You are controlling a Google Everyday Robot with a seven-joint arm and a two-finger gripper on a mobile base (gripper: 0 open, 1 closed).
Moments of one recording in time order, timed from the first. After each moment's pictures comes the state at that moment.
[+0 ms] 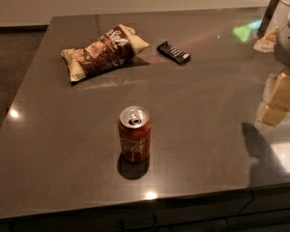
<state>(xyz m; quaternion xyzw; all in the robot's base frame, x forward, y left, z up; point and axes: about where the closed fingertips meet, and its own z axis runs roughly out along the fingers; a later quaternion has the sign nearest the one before) 0.438 -0.217 0.976 -0.60 0.78 -0.03 0.16</state>
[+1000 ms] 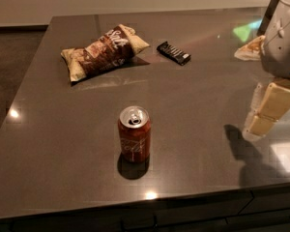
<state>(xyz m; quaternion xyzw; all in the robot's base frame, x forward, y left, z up) 0.428 -0.183 0.966 -0.64 0.74 0.02 0.19</state>
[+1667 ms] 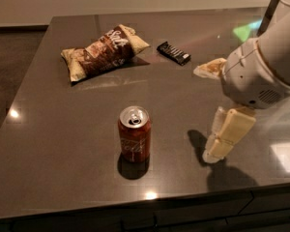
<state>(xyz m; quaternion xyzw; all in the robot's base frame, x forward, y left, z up) 0.407 -0.109 0.940 -0.68 0.68 0.09 0.25</state>
